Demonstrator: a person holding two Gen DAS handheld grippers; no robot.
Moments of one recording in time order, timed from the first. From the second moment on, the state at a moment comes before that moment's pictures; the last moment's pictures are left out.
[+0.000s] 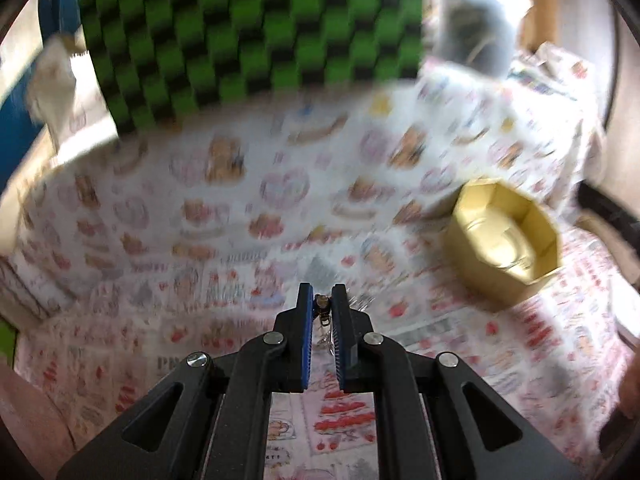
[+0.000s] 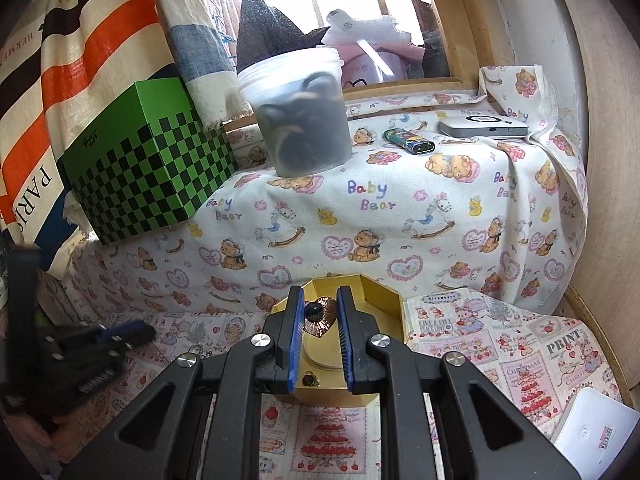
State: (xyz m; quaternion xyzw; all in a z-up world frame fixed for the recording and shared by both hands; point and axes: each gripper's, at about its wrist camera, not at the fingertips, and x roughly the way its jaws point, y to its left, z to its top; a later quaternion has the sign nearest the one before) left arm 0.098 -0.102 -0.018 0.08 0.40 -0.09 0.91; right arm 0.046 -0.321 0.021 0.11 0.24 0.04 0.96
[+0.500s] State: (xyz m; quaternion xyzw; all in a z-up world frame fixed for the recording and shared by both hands) left arm 0.139 -0.070 -0.042 0.02 0.42 -0.07 0.90; right arm 0.048 -0.322 0.020 0.10 0.24 0.04 0.96
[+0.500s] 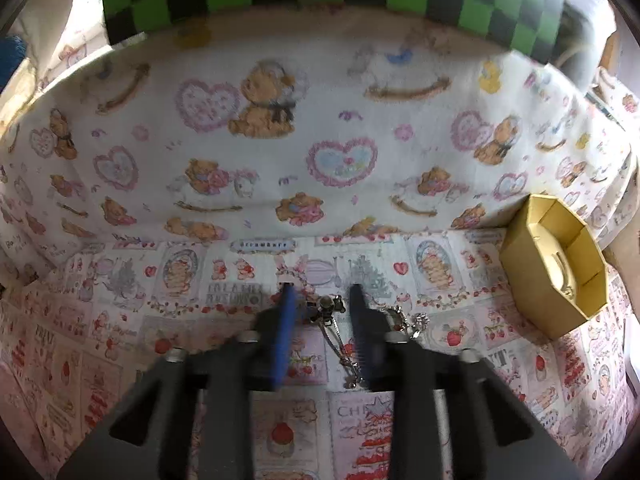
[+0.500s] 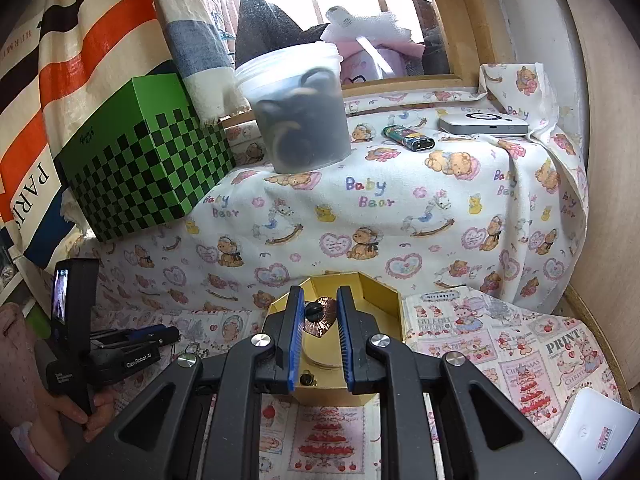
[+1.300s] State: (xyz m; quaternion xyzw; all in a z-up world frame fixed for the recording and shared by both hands) left arm 0.133 -0.023 -0.033 -0.03 0.40 -0.10 0.91; right arm 0.045 -0.320 0.020 0.10 0.24 0.04 0.96
